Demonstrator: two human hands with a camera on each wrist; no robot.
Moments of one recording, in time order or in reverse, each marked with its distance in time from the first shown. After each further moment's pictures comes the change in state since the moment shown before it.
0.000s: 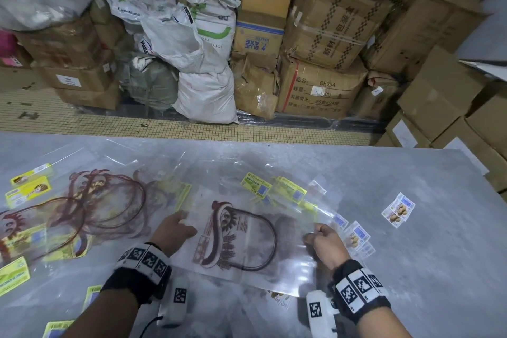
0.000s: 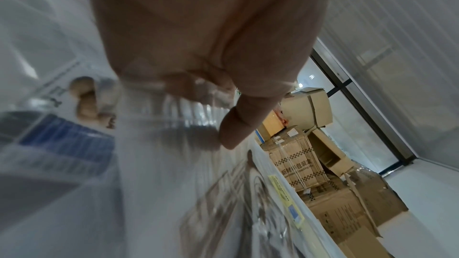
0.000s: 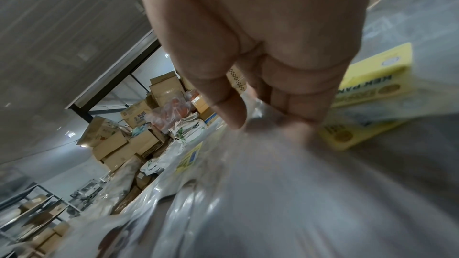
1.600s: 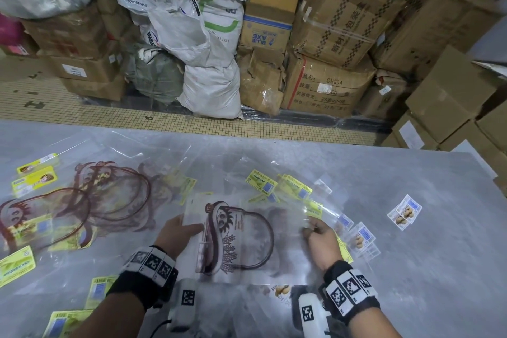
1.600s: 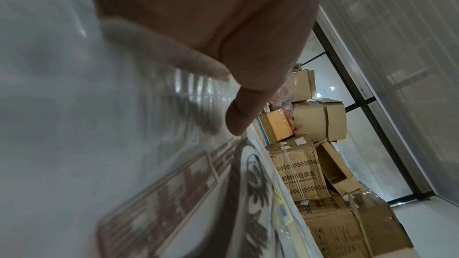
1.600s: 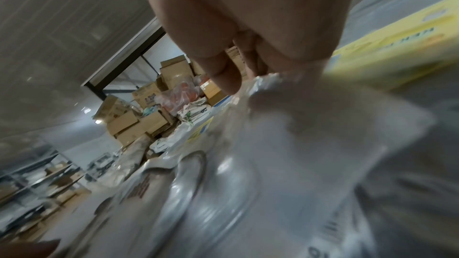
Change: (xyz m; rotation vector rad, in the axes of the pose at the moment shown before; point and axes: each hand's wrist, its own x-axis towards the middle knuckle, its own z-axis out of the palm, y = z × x) left_hand 0.002 -0.023 0.011 -0.295 0.050 -0.081; right_hand -0.001 0.005 0.026 -0.146 0.120 -0.112
